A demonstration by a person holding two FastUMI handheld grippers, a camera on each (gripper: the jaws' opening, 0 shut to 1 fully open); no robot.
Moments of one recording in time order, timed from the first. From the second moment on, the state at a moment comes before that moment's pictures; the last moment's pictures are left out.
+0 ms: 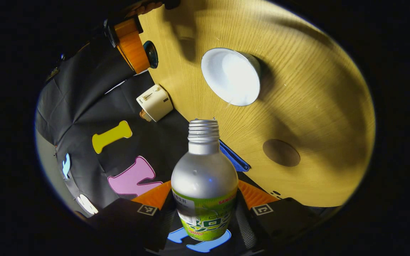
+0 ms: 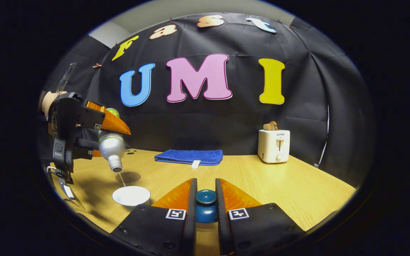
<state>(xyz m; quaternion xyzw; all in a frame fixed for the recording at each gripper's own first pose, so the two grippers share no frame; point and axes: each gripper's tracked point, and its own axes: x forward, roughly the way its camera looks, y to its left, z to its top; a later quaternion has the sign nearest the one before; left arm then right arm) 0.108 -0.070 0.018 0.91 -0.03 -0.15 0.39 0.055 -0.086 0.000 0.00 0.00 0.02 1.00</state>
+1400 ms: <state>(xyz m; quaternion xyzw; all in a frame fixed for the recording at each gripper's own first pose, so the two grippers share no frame) 0.110 -0.026 0.060 0.31 -0.06 -0.08 0.94 0.055 -0.086 0.000 0.00 0.00 0.02 1.00</state>
